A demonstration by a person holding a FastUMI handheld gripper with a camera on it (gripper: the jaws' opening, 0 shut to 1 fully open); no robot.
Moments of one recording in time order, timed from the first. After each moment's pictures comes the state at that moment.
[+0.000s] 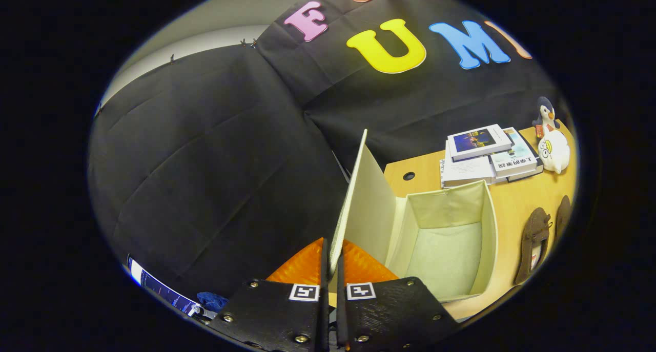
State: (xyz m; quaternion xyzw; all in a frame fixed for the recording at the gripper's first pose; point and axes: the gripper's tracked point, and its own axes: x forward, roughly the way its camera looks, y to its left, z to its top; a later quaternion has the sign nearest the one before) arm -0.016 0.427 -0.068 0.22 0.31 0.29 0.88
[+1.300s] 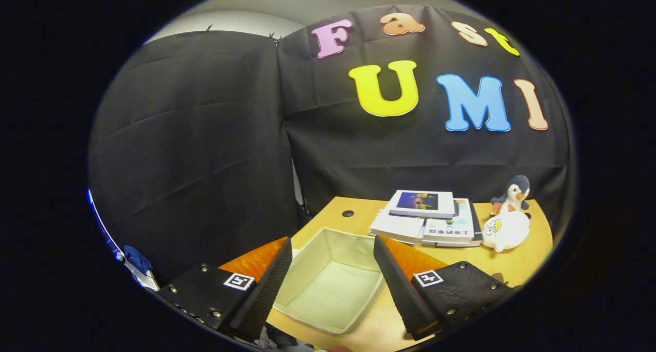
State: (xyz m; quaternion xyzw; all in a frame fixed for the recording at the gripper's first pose) arm 0.030 0.244 -0.077 0.04 0.22 0.22 0.95
